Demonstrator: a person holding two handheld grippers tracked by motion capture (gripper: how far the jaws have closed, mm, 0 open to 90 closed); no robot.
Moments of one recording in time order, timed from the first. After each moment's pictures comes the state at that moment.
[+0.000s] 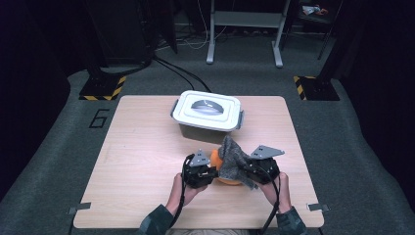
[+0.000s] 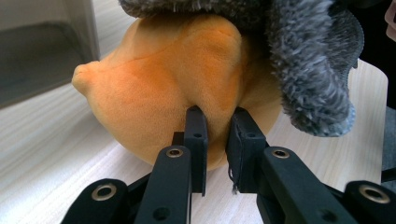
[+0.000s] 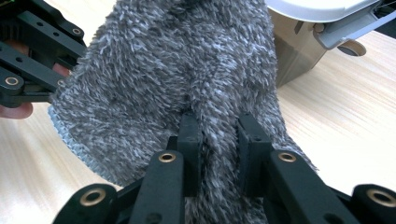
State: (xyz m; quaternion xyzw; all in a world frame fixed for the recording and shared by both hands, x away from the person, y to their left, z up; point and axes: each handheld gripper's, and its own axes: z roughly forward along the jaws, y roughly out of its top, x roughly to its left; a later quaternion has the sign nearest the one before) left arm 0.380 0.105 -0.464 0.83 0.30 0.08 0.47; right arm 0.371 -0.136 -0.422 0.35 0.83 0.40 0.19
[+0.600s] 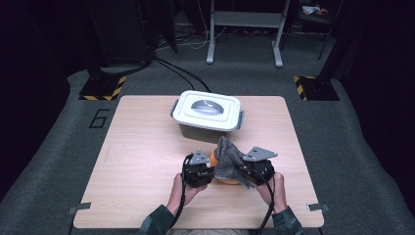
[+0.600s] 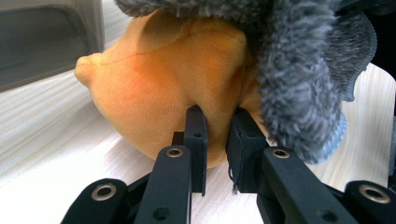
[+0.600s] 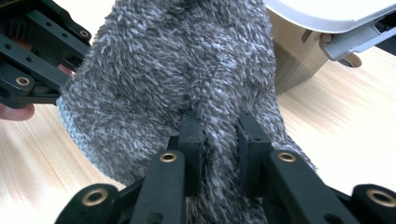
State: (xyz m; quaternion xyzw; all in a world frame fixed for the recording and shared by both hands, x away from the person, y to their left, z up) left arm 0.384 0.105 -0.470 0.82 0.32 0.07 0.46; right arm 0.370 -0.125 -0.426 0.32 0.83 0.39 0.22
